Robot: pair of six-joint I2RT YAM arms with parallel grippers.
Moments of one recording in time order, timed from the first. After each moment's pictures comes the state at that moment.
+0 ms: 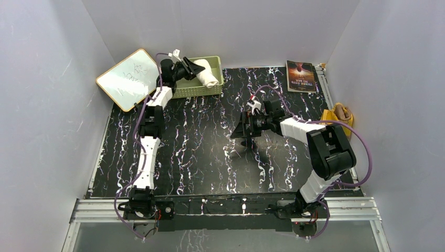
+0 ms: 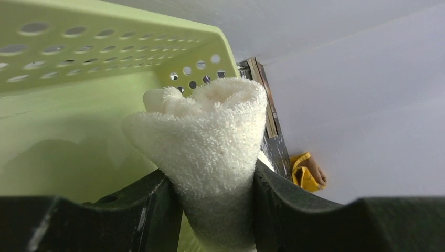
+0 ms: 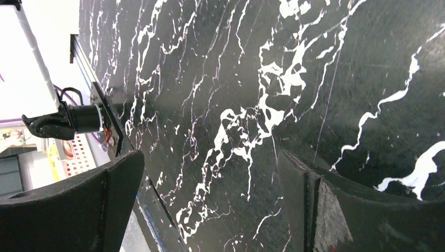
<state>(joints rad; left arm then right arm) -0.09 2.87 2.48 0.28 0.77 -0.94 0.32 1.68 0.90 -0.02 -0.81 0.35</state>
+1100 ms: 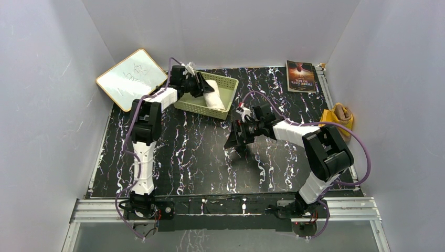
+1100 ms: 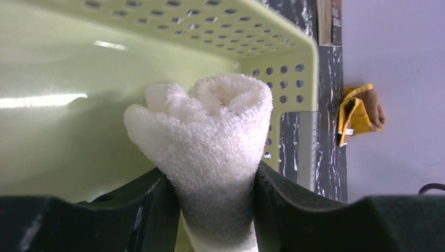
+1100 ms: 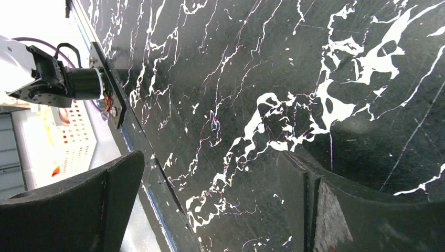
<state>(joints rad) -0.22 2.34 1.74 0.00 0.62 -0.63 0.44 1.68 0.89 -0.07 -0.81 0.32</state>
